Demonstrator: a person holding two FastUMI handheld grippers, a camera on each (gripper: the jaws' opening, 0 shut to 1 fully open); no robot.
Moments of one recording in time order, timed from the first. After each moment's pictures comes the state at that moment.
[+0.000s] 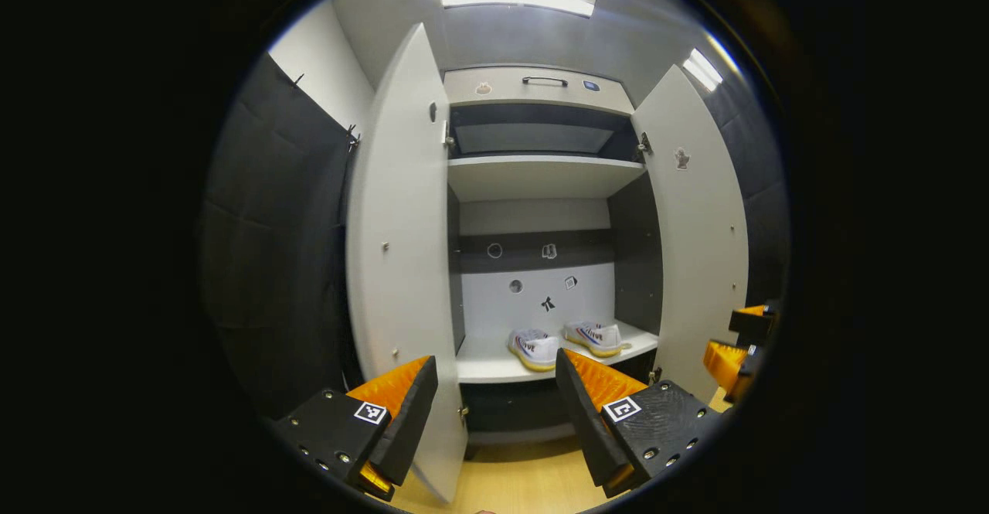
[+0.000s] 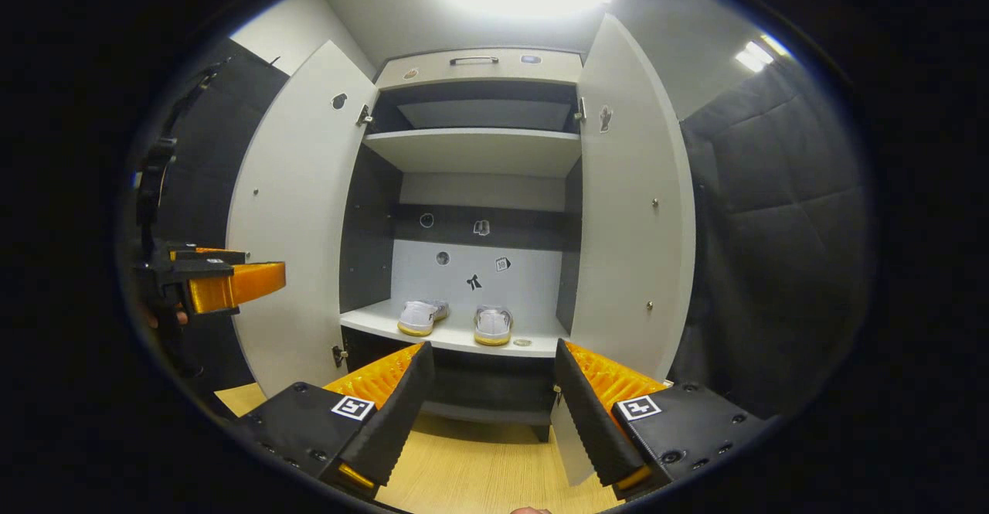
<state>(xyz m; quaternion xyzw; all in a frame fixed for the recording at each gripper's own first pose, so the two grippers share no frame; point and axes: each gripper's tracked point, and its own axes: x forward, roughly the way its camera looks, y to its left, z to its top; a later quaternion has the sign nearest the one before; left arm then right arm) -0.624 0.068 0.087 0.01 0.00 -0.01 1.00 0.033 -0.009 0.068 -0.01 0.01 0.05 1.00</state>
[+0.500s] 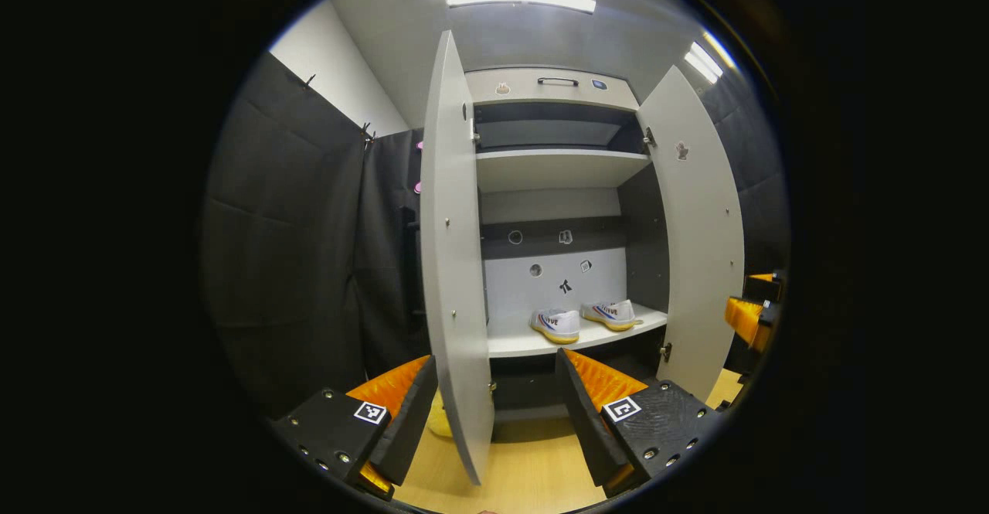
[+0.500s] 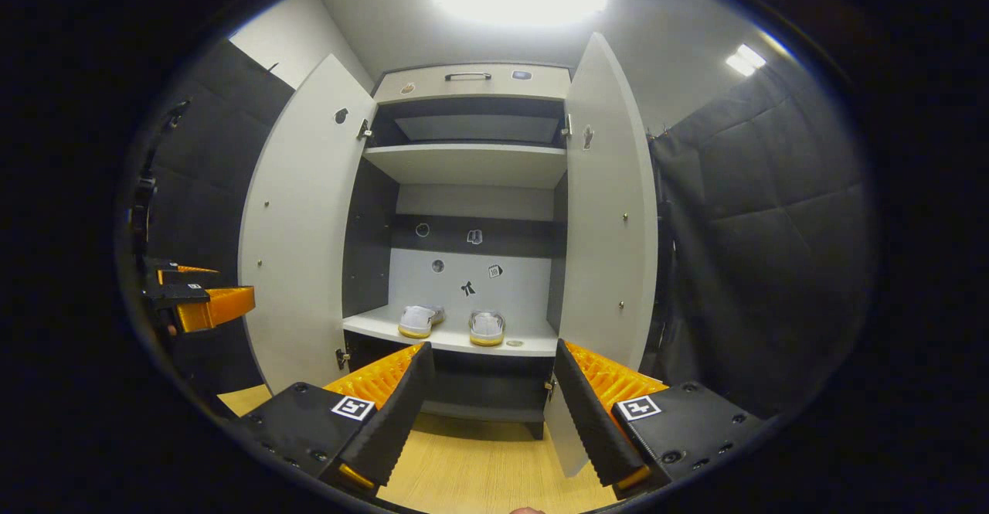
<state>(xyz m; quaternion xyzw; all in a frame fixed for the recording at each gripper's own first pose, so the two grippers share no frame) -0.669 0.100 0.070 0.02 0.01 0.01 1.00 -0.001 -0.017 0.077 -0.01 0.00 0.03 1.00</state>
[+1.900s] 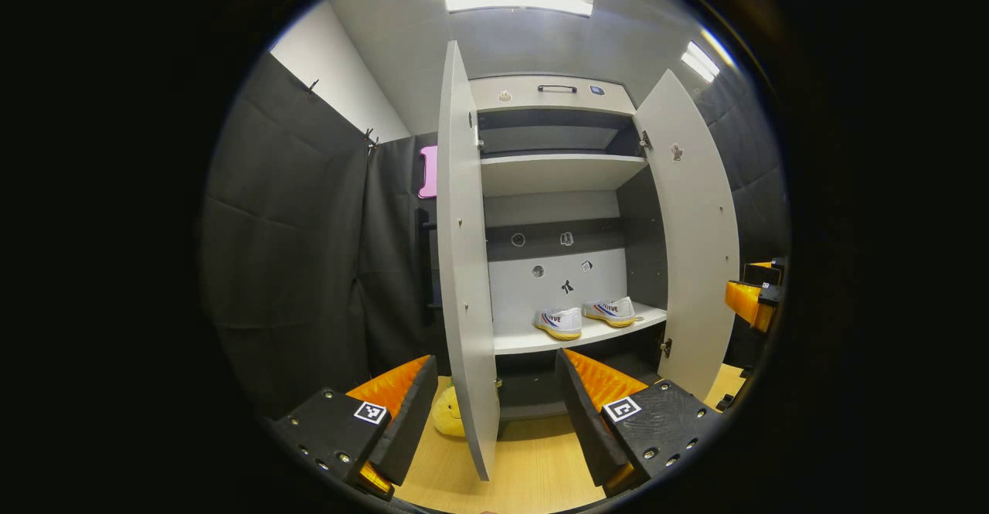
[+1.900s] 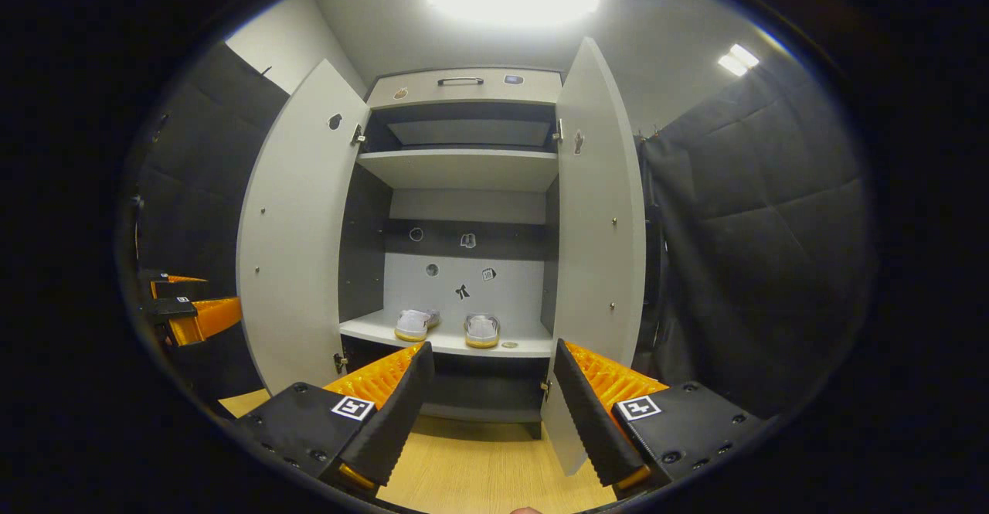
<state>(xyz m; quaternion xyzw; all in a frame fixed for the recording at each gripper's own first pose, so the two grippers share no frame) -0.689 0.098 0.074 0.03 0.00 0.01 1.00 -0.006 -0.019 0.082 0.00 0.00 0.02 1.00</state>
